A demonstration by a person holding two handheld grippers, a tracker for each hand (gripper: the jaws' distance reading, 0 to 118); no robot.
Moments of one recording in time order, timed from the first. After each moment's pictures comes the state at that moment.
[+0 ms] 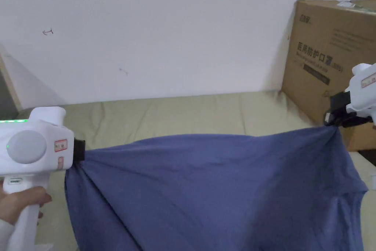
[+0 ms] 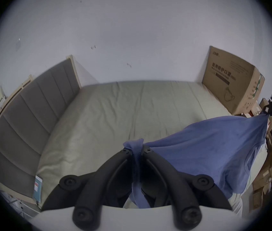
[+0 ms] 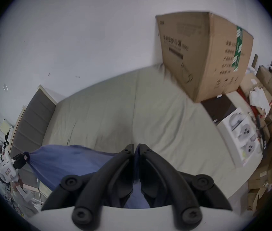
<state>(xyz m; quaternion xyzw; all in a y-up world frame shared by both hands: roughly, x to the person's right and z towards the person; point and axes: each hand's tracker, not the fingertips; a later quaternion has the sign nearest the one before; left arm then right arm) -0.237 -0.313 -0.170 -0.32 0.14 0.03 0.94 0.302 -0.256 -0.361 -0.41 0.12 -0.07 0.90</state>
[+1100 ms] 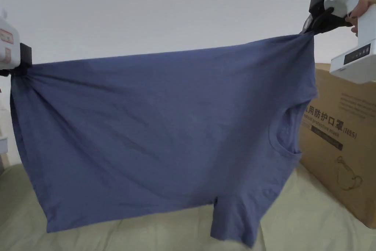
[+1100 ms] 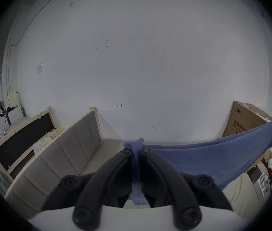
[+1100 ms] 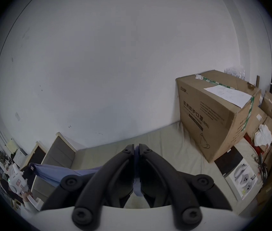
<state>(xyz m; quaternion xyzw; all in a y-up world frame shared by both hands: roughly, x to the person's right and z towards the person) -0.371 -0.099 -0.307 -0.15 0.24 0.03 0.96 0.189 0.002 -0.472 -0.25 0.14 -0.13 0.95</state>
